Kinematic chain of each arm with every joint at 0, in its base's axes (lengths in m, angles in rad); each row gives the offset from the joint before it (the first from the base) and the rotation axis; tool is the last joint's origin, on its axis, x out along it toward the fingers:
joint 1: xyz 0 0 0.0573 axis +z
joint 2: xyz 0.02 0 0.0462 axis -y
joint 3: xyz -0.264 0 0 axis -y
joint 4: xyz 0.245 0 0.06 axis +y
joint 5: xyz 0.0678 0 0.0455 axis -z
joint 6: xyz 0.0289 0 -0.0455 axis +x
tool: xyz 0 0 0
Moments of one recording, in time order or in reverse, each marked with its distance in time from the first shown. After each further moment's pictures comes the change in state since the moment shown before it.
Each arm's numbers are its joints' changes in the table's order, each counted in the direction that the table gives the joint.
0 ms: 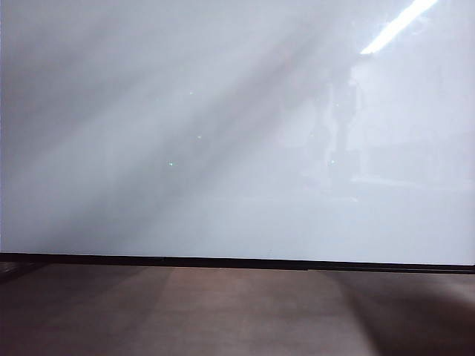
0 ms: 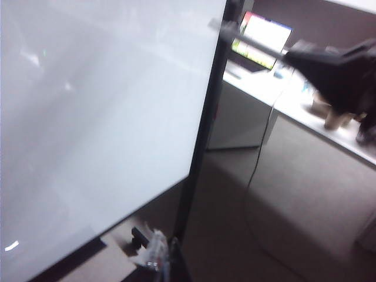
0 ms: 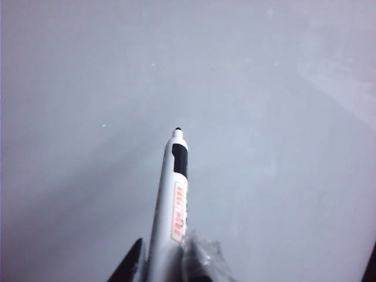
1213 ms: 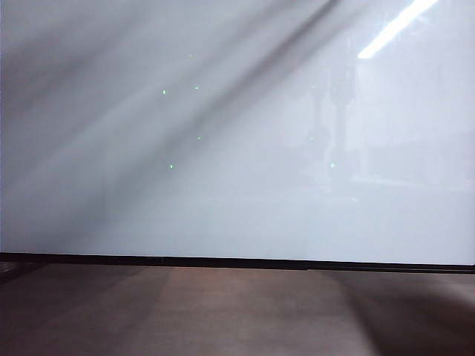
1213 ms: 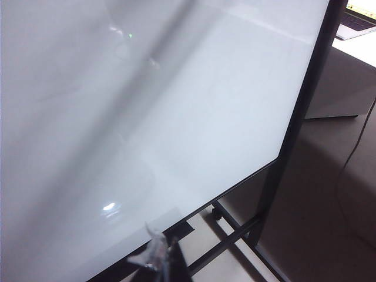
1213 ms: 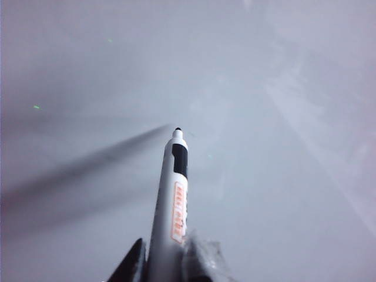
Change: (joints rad) left arm 0.004 -0.283 0.291 0.142 -0.248 0.128; right arm -0.017 -0.465 0.482 0.069 0.072 -0.250
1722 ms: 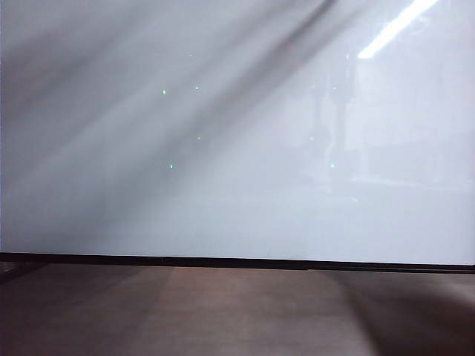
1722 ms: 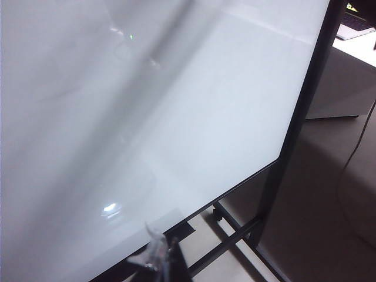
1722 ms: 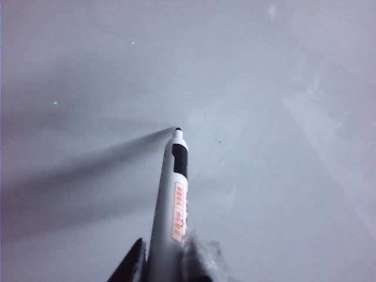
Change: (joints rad) left arm 0.000 0.000 0.000 -0.002 0.000 0.003; right arm -0.010 -0.042 0.000 -0.039 -0.063 -0.051
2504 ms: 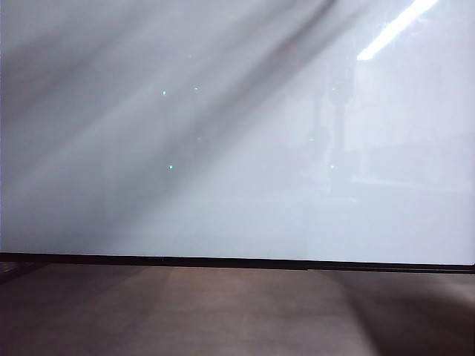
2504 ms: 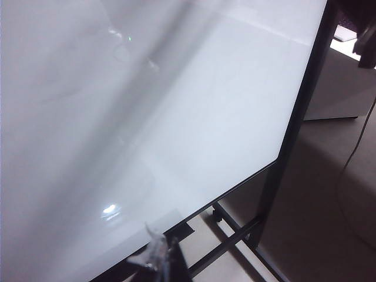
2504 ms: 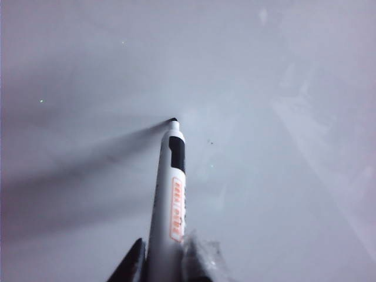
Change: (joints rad) left arm 0.000 0.000 0.000 -0.004 0.000 0.000; right arm -0.016 -0.029 0.000 -0.043 0.027 -0.023
